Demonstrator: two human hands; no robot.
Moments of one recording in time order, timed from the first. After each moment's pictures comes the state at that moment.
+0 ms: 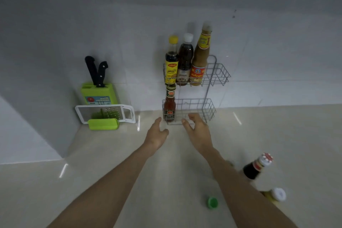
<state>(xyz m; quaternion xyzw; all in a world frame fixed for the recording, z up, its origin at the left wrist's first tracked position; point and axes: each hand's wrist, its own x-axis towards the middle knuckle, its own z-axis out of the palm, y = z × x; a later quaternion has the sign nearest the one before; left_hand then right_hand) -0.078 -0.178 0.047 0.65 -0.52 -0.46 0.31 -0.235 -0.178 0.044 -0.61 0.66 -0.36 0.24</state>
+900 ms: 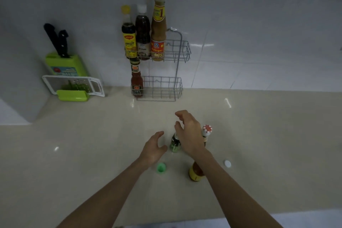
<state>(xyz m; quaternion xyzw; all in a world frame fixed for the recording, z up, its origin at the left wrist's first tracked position) -0.235 -0.055 -0.012 0.64 -0.56 -0.48 0.23 -0.372 -0.069 0.053 -0.68 0.62 -0.34 0.21</state>
